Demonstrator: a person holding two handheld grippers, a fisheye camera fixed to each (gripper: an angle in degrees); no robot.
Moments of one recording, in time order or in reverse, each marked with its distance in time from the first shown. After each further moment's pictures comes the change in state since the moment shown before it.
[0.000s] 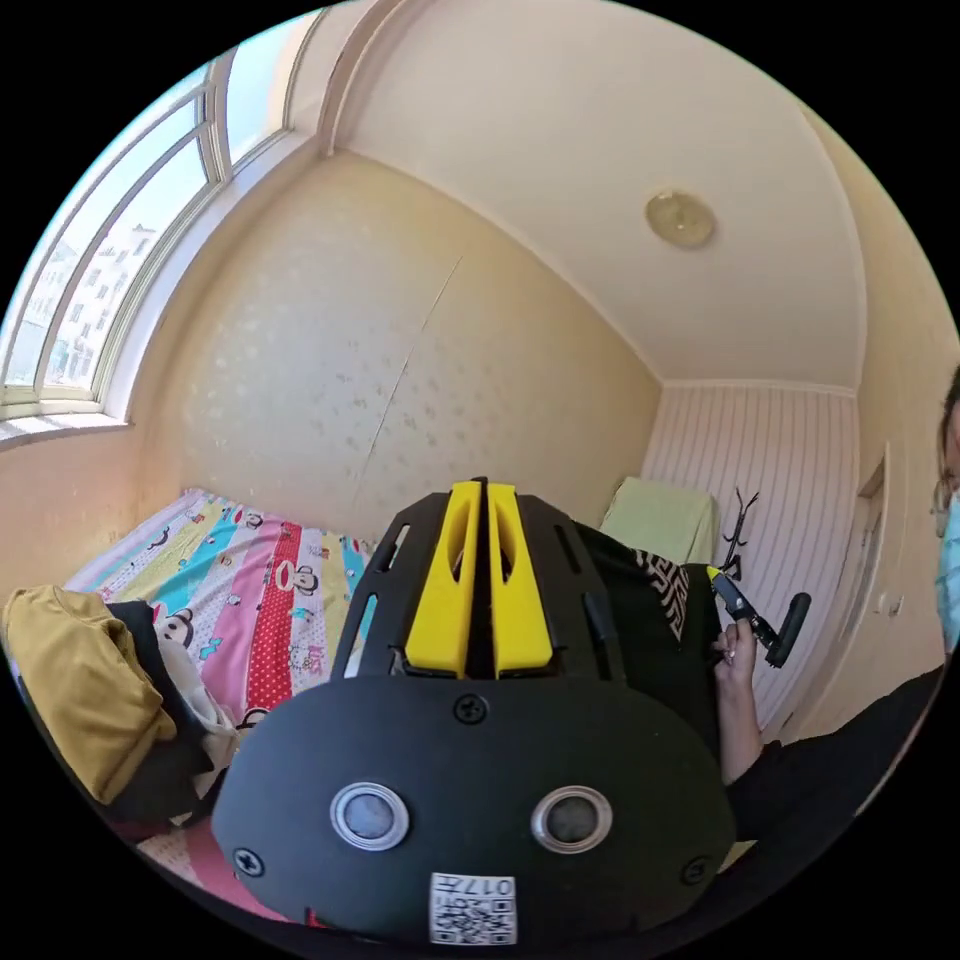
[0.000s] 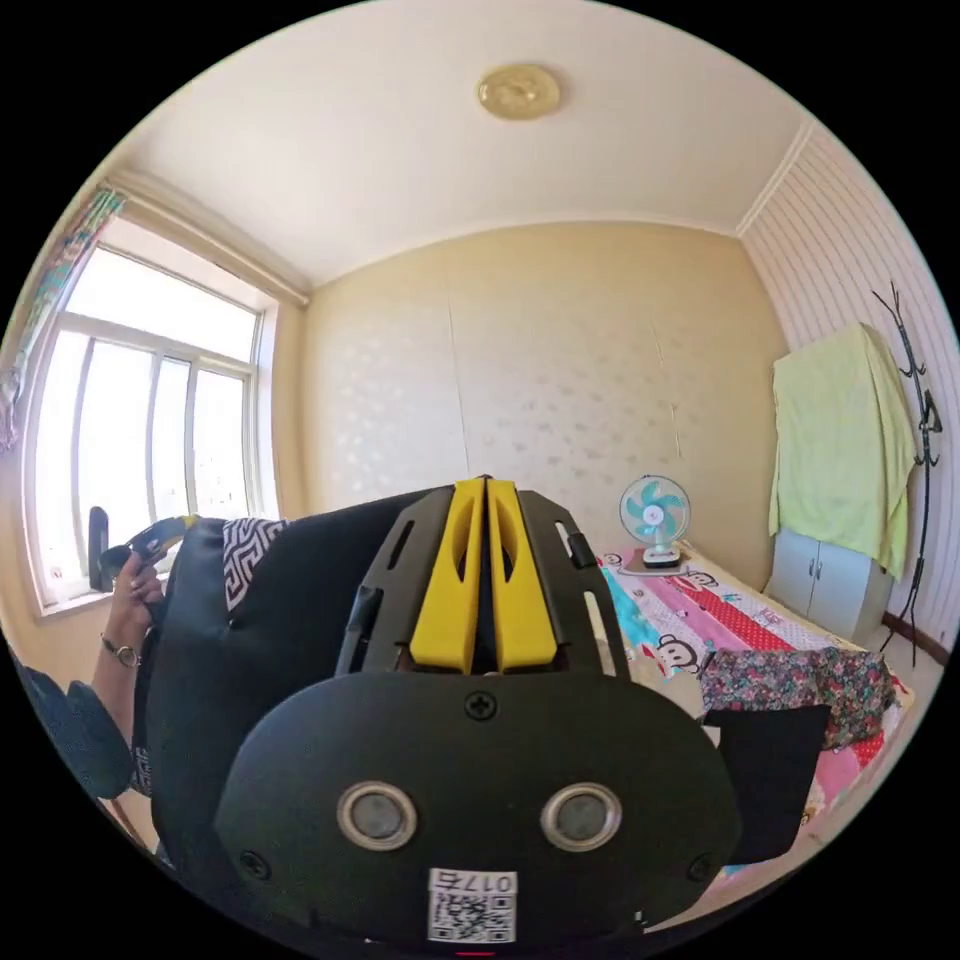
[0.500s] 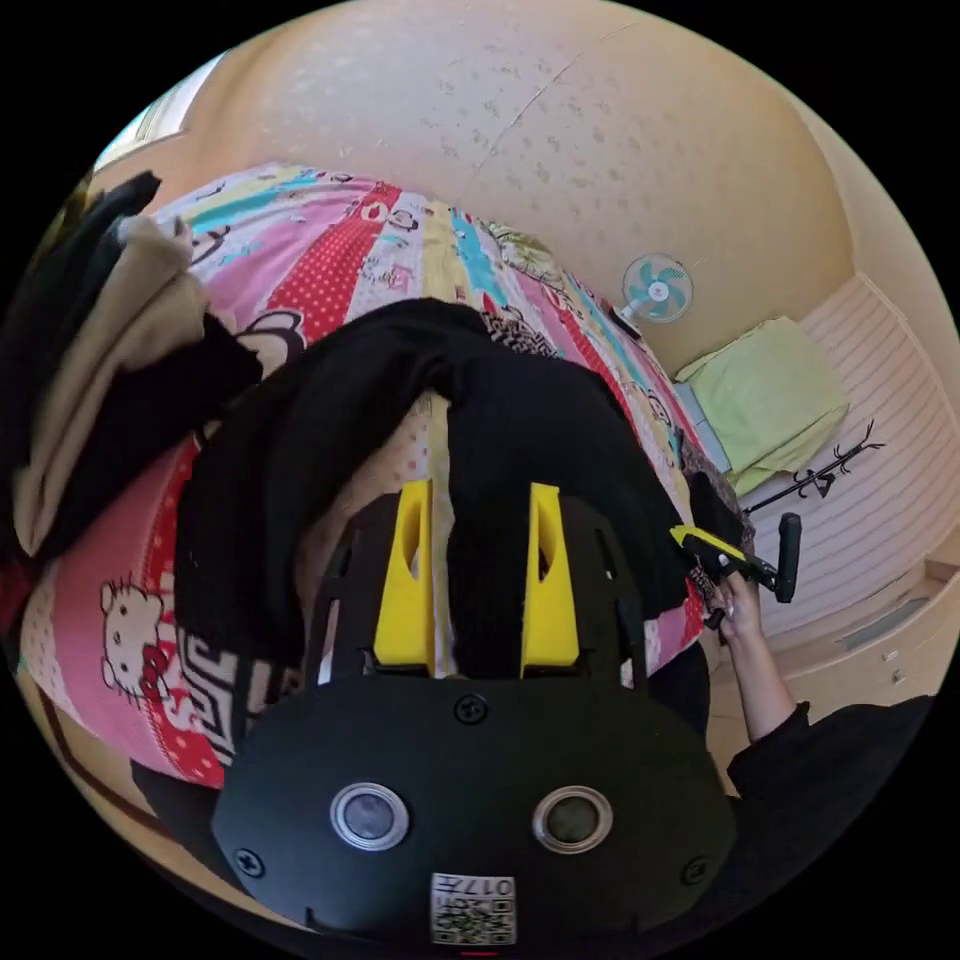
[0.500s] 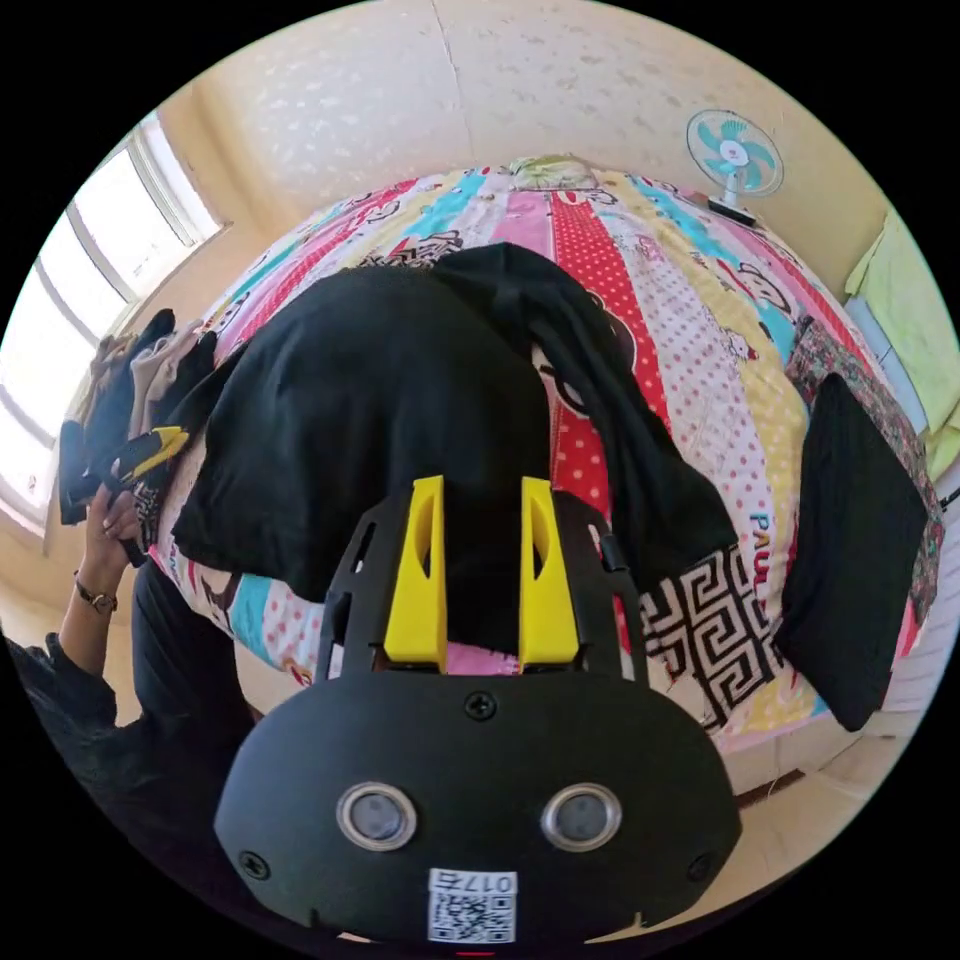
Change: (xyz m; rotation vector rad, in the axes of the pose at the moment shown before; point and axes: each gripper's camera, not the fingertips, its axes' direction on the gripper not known) left arm -0.203 0.318 0.131 -0.789 -0.192 -0.343; right arm 0.035 0.348 0.191 -1.077 0.004 0.042
